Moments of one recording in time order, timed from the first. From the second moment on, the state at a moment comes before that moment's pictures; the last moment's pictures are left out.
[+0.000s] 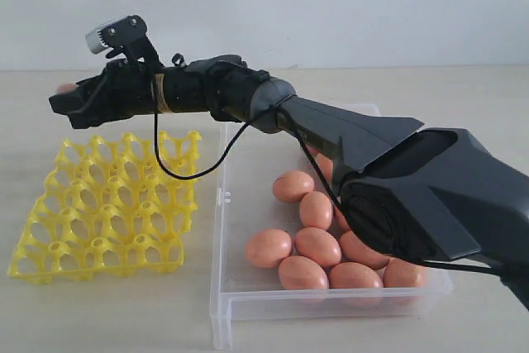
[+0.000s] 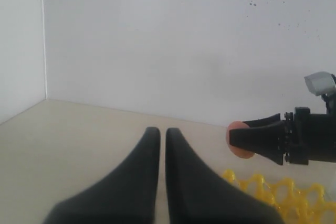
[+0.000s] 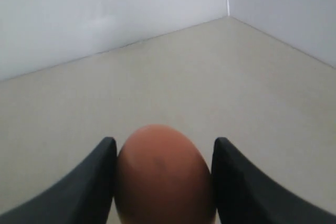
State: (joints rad) left arm 0.21 0.00 0.00 -0.11 0.05 0.03; right arm 0.70 2.78 -2.49 -1.57 -0.67 1.62
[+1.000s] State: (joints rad) left arm 0.21 0.00 0.00 -0.11 0.05 0.03; right arm 0.71 2.90 -2.49 -1.27 -0.74 1.29
